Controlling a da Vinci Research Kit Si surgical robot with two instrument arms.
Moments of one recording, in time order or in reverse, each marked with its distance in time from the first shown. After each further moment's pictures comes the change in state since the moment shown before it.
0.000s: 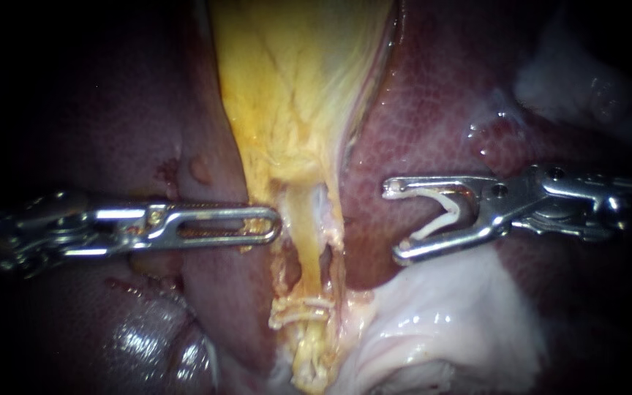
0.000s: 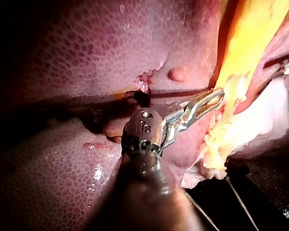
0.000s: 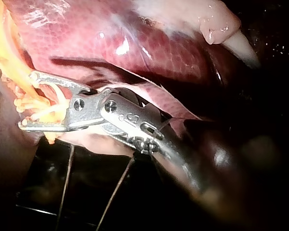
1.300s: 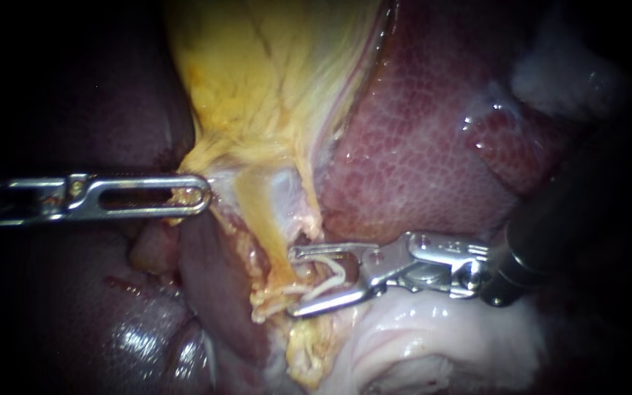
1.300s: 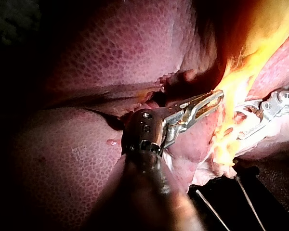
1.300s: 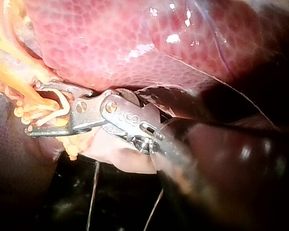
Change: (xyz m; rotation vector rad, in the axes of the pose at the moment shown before) right arm -0.014 0.004 0.015 0.060 -0.051 0.061; left arm -0.005 -0.001 -0.009 -0.016 -0.049 -0.040
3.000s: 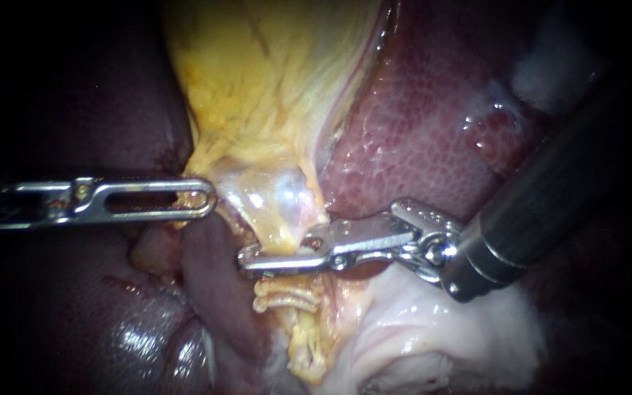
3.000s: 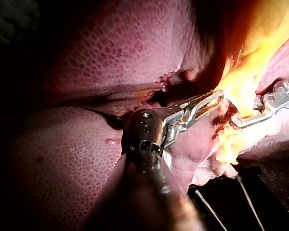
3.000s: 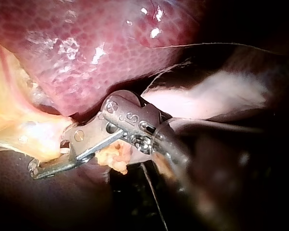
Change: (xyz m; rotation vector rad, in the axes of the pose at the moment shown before) right arm 0.005 0.000 0.000 0.161 0.161 0.225; left arm 0.001 0.000 0.001 -0.004 -0.005 0.003
